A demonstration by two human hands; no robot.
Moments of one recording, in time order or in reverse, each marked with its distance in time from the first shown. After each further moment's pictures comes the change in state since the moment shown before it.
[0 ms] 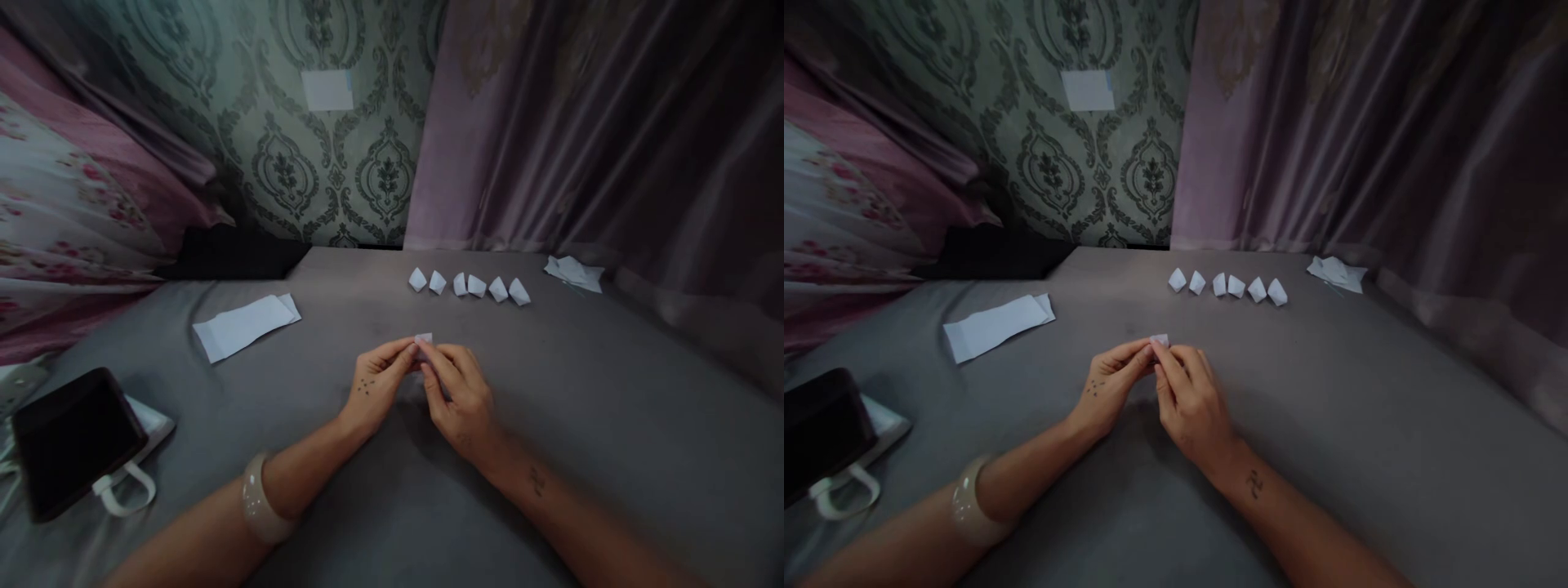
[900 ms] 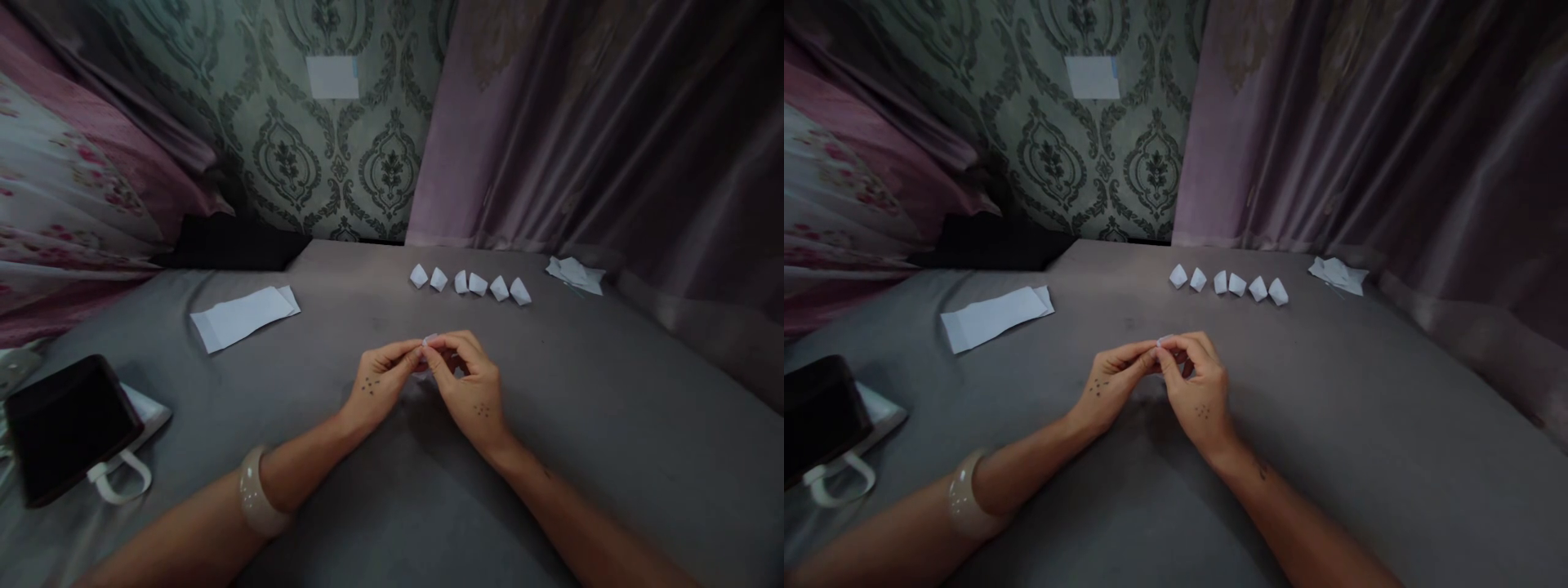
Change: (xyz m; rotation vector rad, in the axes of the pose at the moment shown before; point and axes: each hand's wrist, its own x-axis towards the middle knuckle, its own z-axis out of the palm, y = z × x) left_hand -0.002 0.000 0.002 0.037 -0.071 0.031; right_hand 0.020 -0.006 -0.001 0.327 0.100 0.401
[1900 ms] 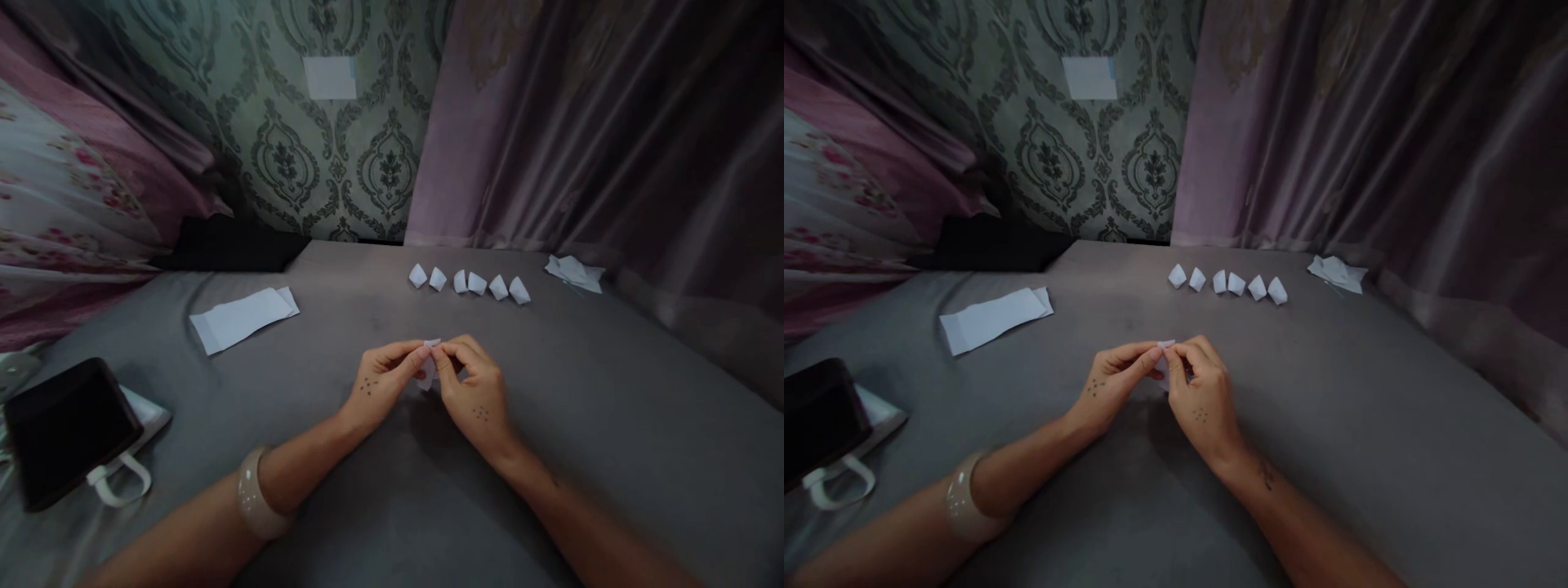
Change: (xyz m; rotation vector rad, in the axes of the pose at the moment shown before) left_hand 0.000 0.006 0.000 0.068 -0.026 0.013; right_hand -0.002 -0.001 -0.008 -0.166 -0.050 -0.040
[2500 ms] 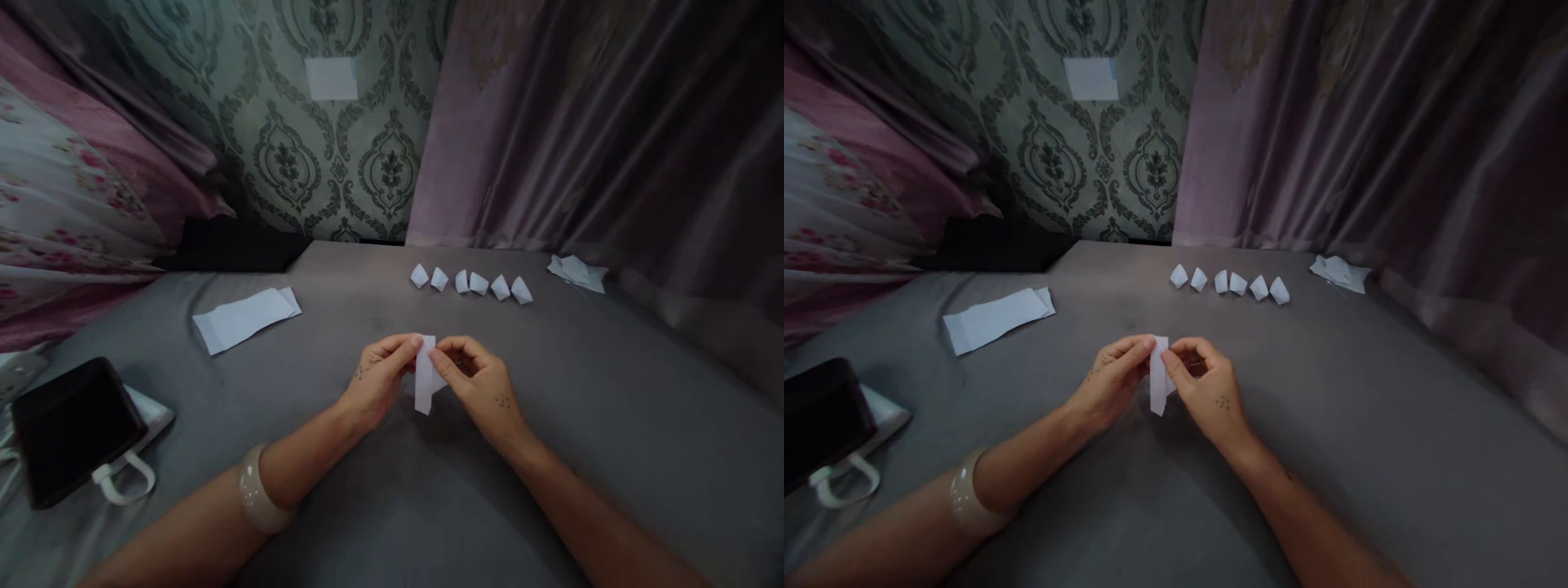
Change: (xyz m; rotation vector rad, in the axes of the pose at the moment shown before) left_hand 0.005 -0.001 0.000 -0.334 0.058 -0.187; right_hand 0.006 -0.001 -0.008 0.367 -0.139 0.382
